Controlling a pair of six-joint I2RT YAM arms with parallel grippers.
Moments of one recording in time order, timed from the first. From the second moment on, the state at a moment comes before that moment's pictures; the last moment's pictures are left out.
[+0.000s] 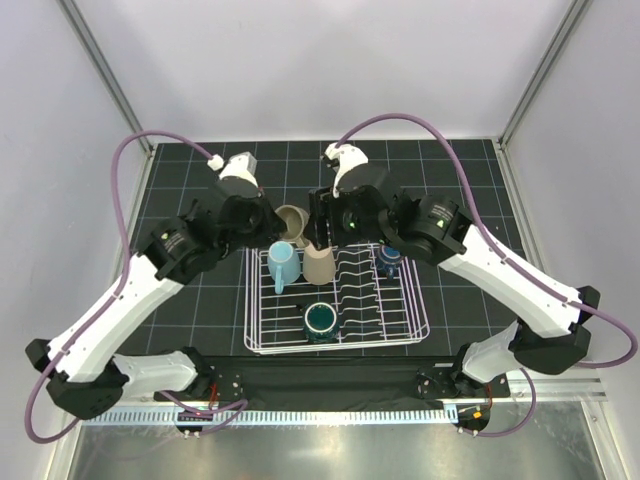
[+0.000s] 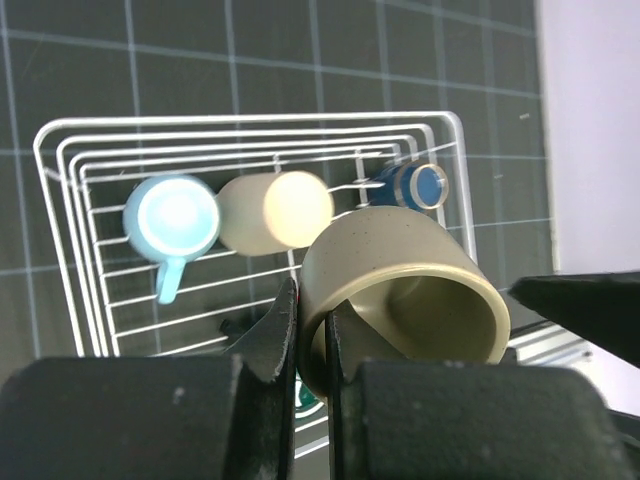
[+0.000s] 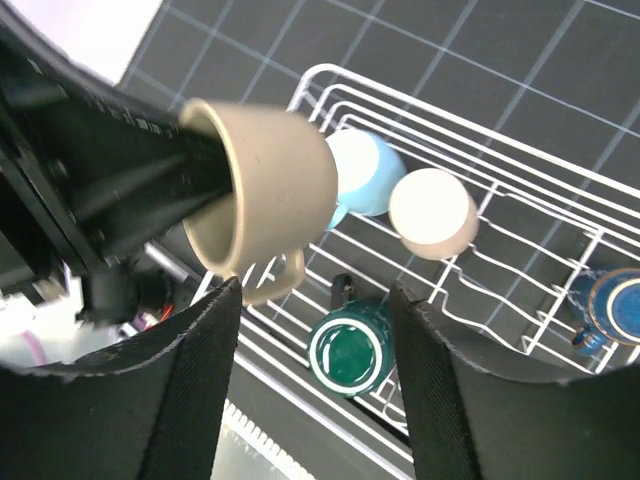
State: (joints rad) left arm -0.80 1.18 1.48 -0.92 -0.29 -0.78; right arm 1.04 1.45 1.80 -0.94 0.24 0.52
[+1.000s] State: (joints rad) left arm -0.79 0.79 1.28 -0.30 -0.06 -0.65; right arm 0.93 1.34 1.75 -0.51 -0.50 0.53
